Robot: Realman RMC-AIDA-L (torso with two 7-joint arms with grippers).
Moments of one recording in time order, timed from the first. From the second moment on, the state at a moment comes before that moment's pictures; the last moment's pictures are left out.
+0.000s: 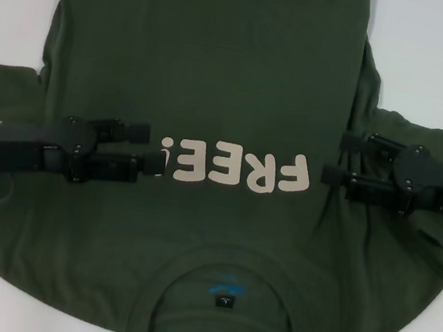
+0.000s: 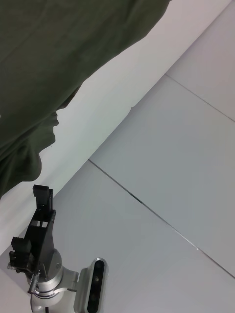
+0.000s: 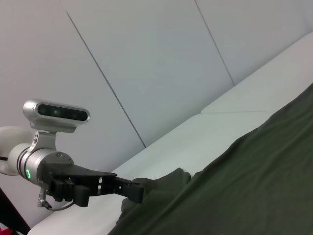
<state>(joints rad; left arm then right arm) -0.42 -2.04 -2.31 -0.53 -1.30 1.70 -1.61 0.46 2.05 -0.40 -0.43 -2.17 -1.70 1.33</state>
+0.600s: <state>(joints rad) -0.42 -2.04 -2.31 -0.53 -1.30 1.67 -1.61 0.47 2.05 -0.40 -0.44 -2.17 -1.70 1.33</state>
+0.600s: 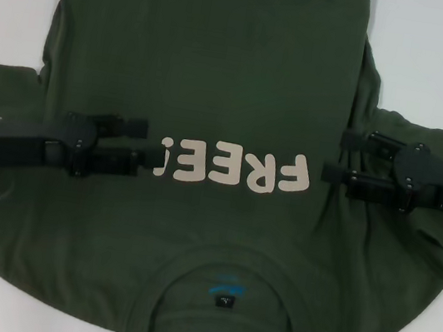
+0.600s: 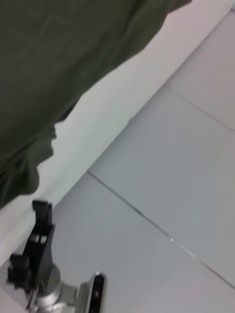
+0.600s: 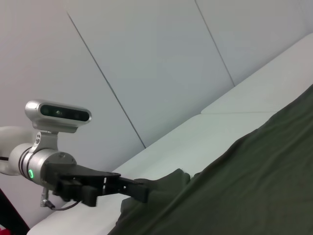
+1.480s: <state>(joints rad) -0.42 -1.95 -2.40 -0.61 -1.22 1.50 -1.85 0.45 2.04 -0.35 -0.44 -2.16 -1.68 1.34</state>
